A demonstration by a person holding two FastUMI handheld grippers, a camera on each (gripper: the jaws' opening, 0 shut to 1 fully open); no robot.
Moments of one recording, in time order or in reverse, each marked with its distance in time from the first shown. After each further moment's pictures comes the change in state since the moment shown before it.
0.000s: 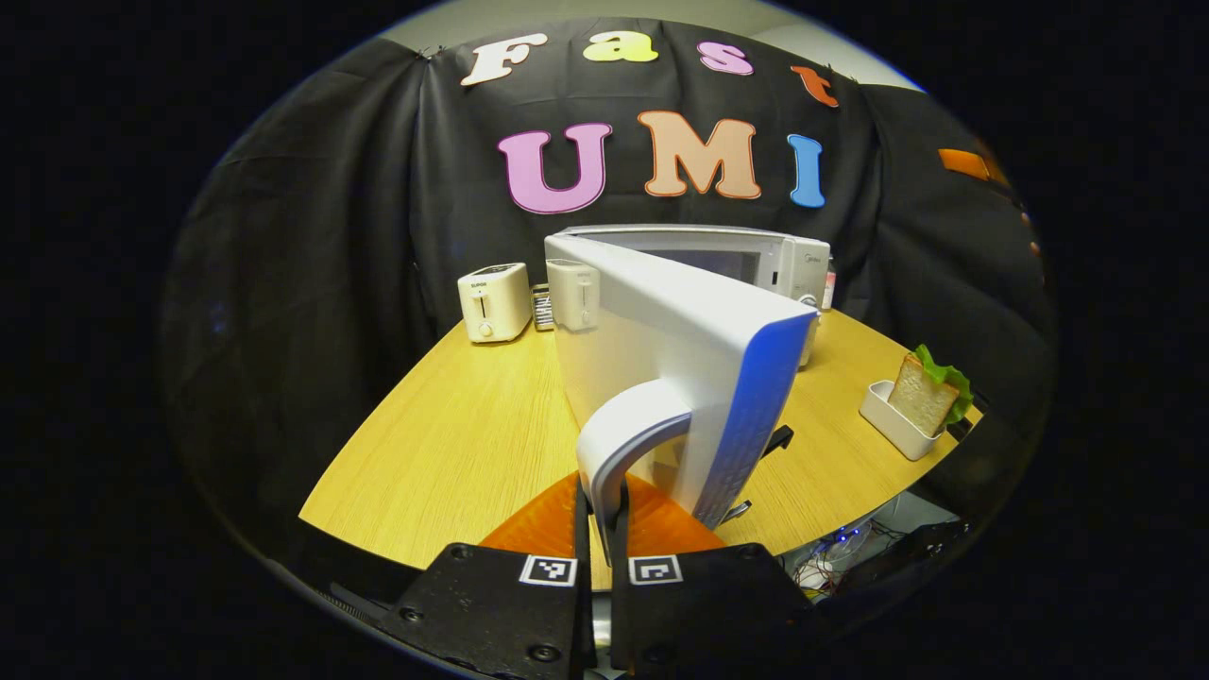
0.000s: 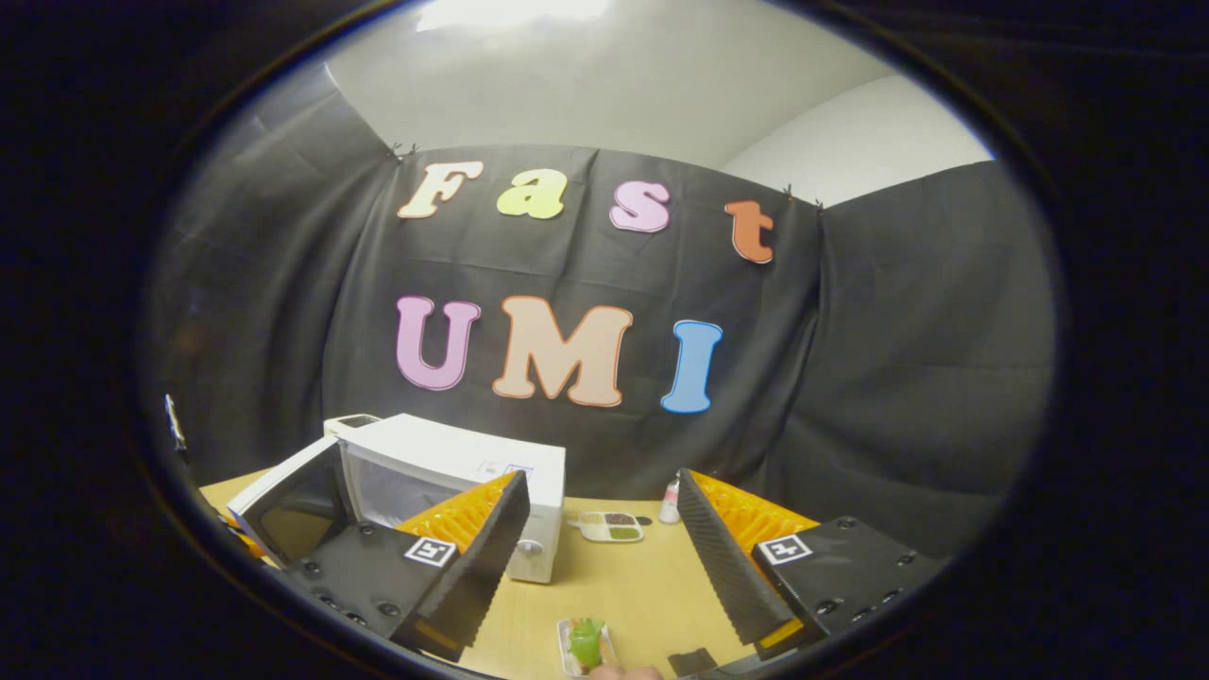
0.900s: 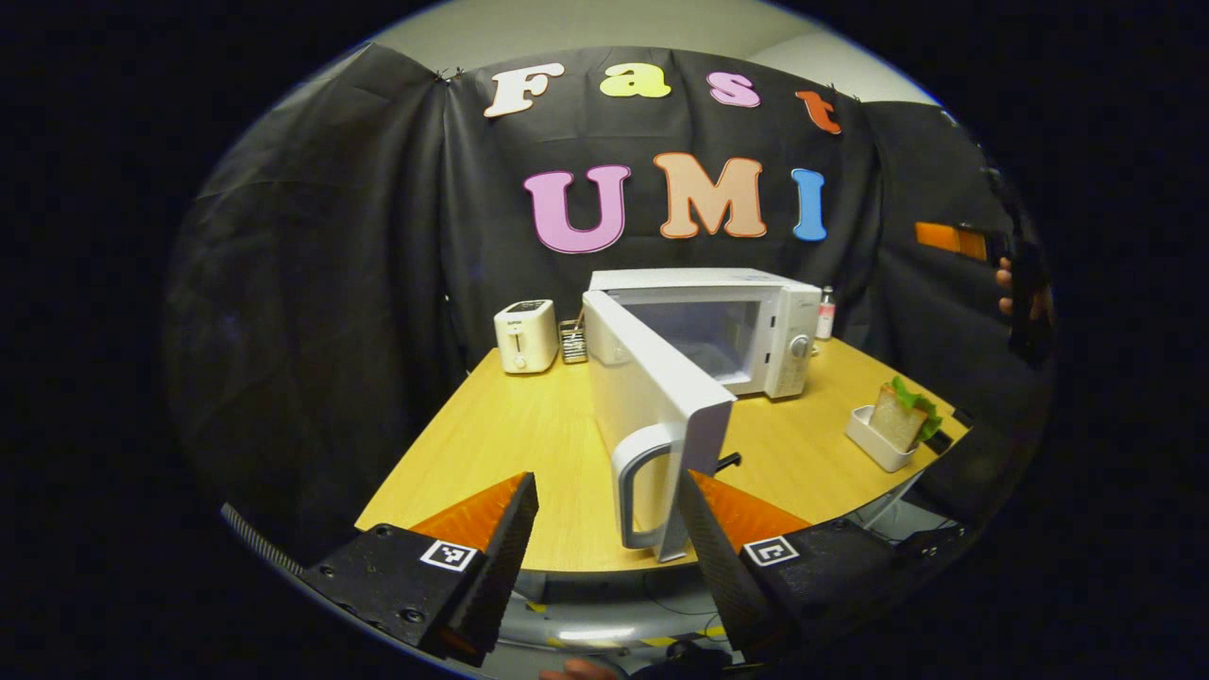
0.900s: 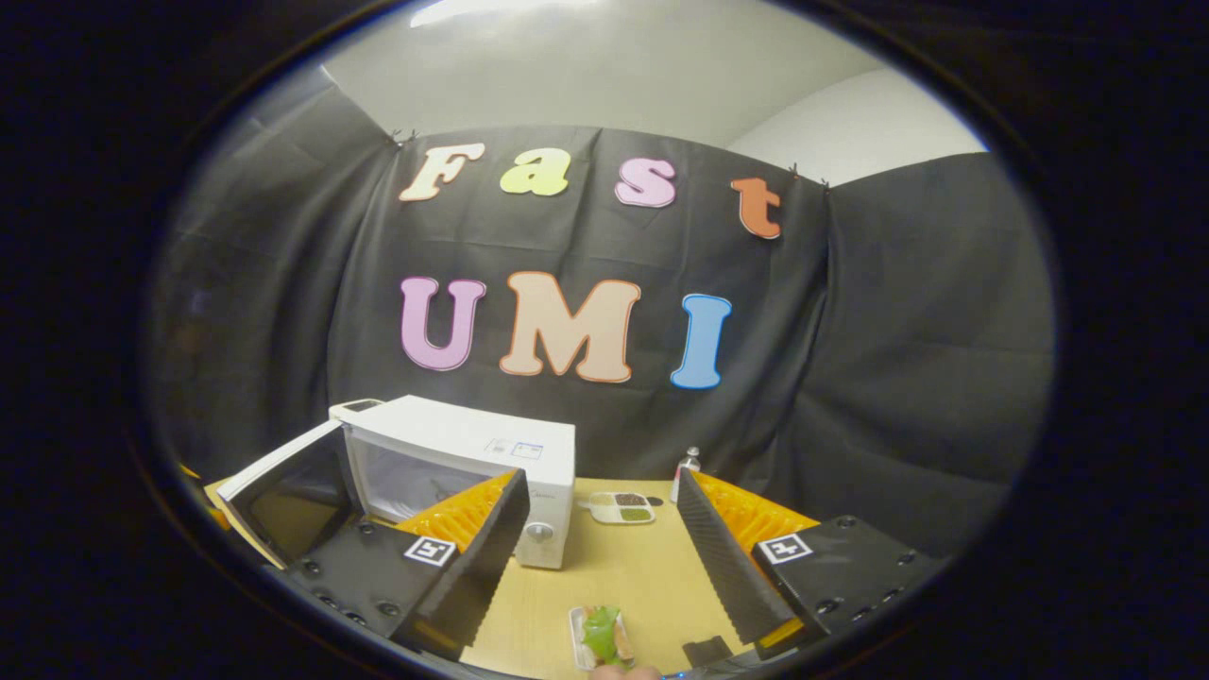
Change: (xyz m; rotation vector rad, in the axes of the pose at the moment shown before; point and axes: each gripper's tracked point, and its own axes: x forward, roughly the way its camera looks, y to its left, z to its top) left arm -0.098 0.015 0.049 -0.019 -0.104 0.020; right arm 0.007 0.012 -0.030 -0.001 0.059 0.028
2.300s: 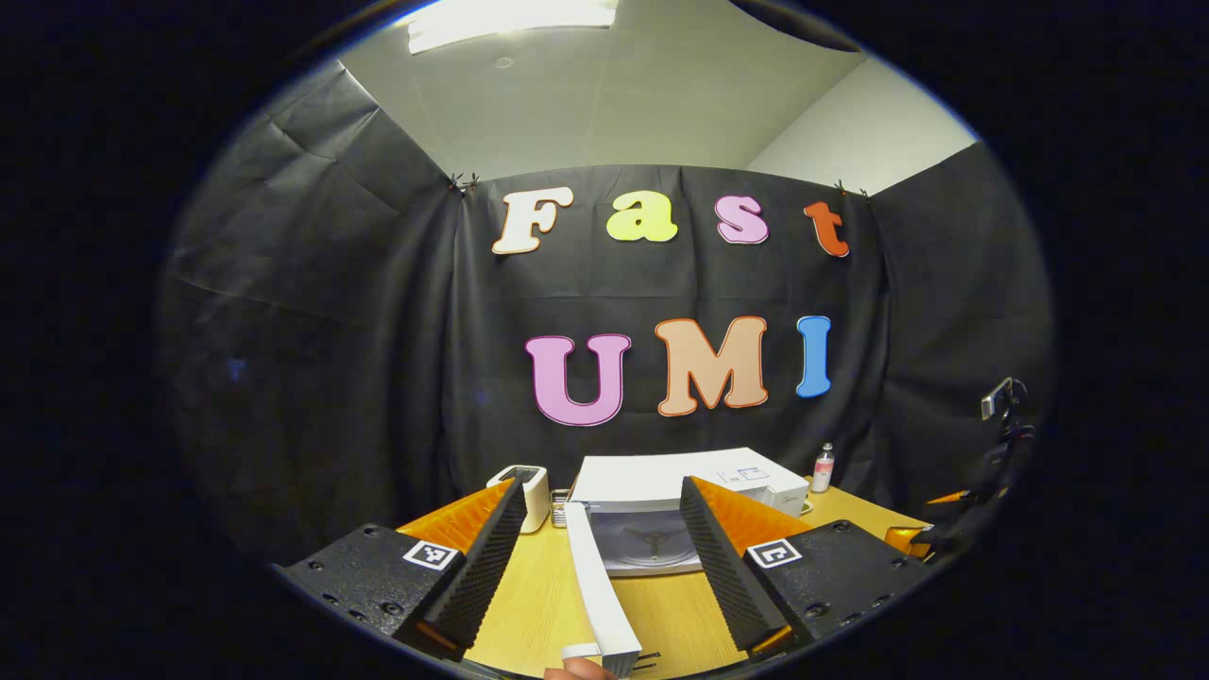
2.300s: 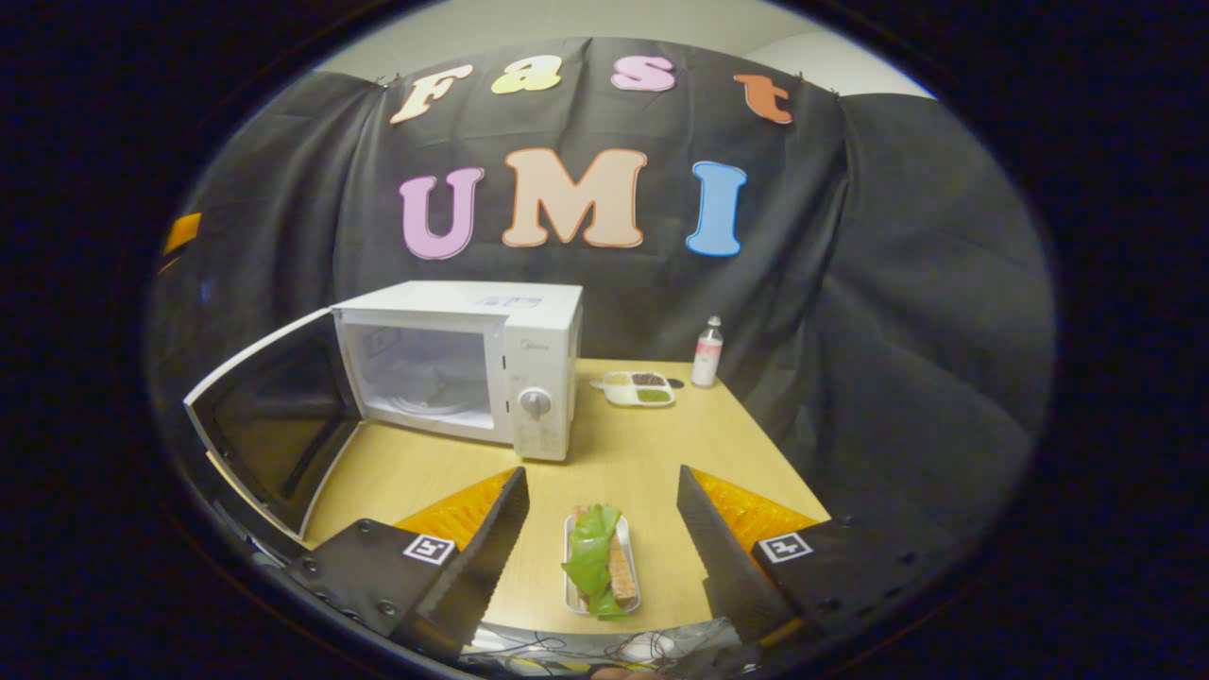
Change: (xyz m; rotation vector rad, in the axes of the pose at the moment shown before) left arm 0.007 -0.030 0.220 -0.013 -0.428 0.065; right arm 0.006 -0.011 -0.181 0.037 0.368 0.079
